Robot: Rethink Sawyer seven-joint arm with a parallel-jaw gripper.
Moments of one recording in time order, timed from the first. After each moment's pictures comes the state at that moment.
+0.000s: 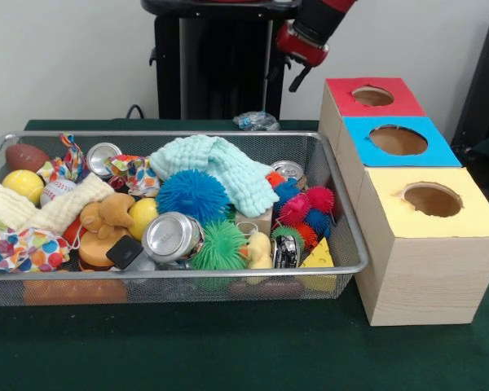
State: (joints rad) arm 0.56 -0.28 -0.18 2.53 0.45 -0.49 1.83
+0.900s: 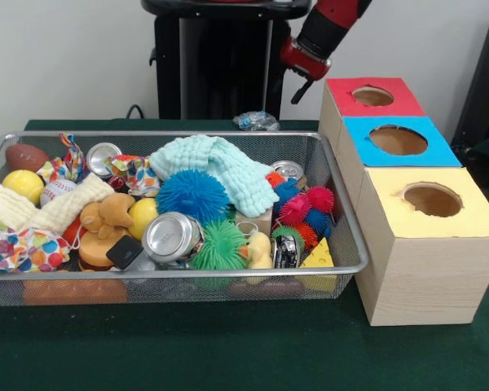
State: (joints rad) arm 0.65 -0.19 -0.15 2.47 0.54 -0.49 1.92
